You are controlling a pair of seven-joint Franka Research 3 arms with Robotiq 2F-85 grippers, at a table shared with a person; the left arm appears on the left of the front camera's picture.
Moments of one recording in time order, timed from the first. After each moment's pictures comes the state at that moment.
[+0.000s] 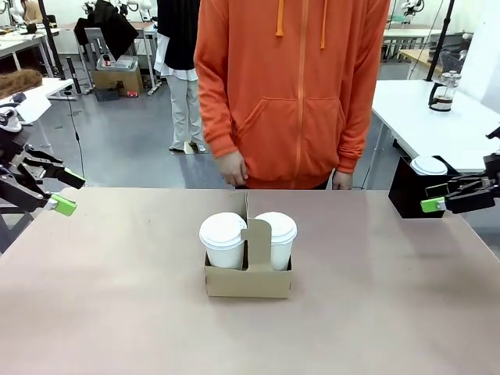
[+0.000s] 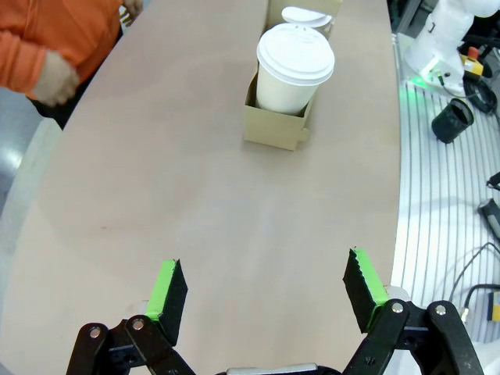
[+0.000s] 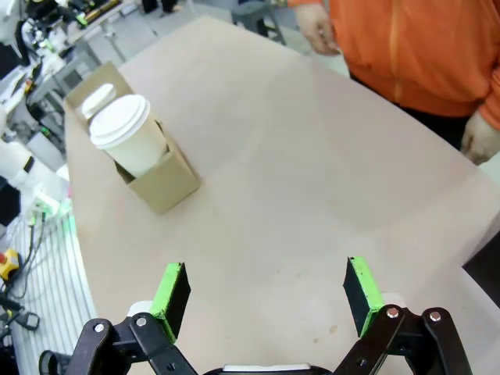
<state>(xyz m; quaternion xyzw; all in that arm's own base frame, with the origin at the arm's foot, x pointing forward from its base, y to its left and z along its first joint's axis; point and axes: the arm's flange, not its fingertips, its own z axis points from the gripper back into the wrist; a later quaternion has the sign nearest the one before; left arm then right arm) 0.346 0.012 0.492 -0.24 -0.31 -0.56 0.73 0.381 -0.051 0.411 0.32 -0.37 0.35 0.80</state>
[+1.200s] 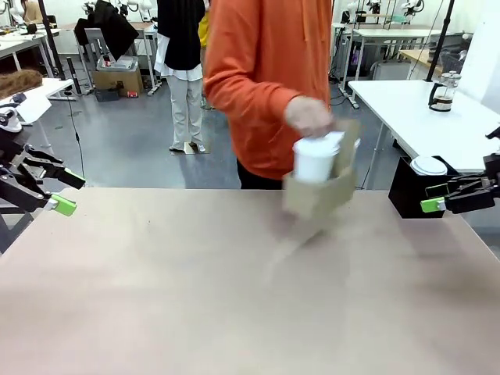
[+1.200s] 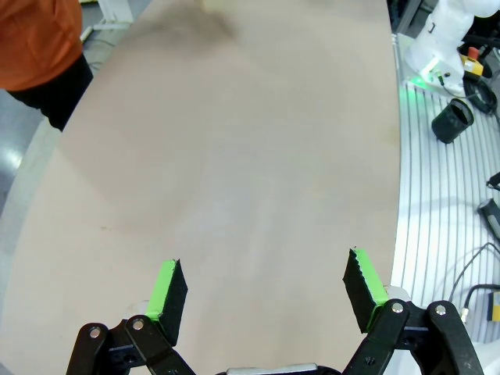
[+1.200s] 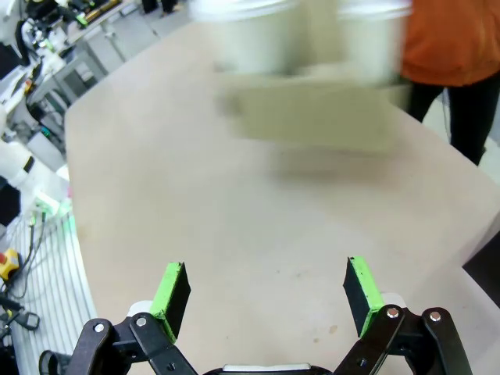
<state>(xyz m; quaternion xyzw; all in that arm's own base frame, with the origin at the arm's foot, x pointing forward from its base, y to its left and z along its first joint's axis) 0.346 0.012 0.492 -0.24 -0.31 -0.56 0.73 0.381 -0.051 0.411 0.32 -0.37 0.35 0.80</state>
